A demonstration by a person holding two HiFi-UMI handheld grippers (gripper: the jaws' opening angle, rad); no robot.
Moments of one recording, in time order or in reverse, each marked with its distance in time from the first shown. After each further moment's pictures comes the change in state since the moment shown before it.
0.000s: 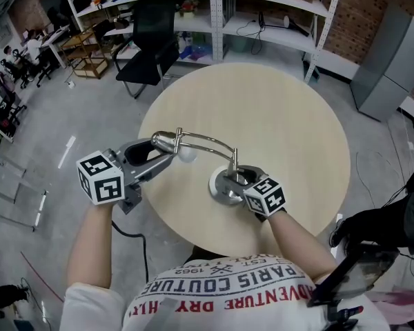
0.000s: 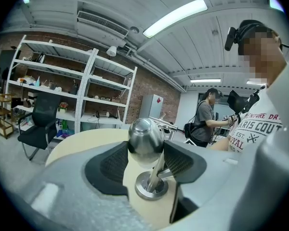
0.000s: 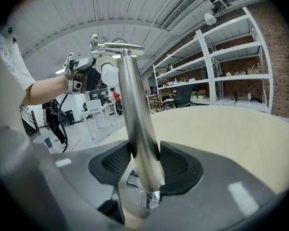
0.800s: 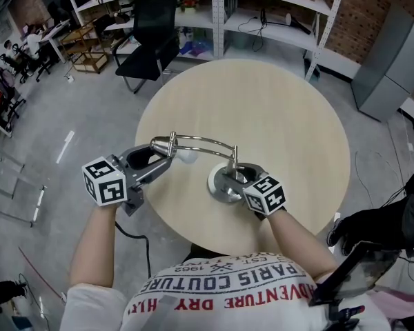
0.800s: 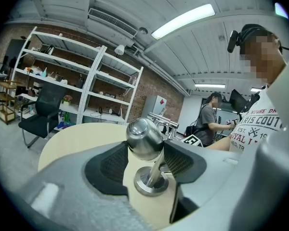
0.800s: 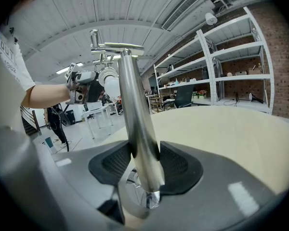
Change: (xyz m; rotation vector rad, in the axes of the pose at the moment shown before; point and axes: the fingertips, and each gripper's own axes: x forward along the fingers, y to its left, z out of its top) left arm -0.001 0.013 -0.045 -0.082 -0.022 0.012; right arm 0.000 0.003 -0.002 -0.009 -0.005 0.008
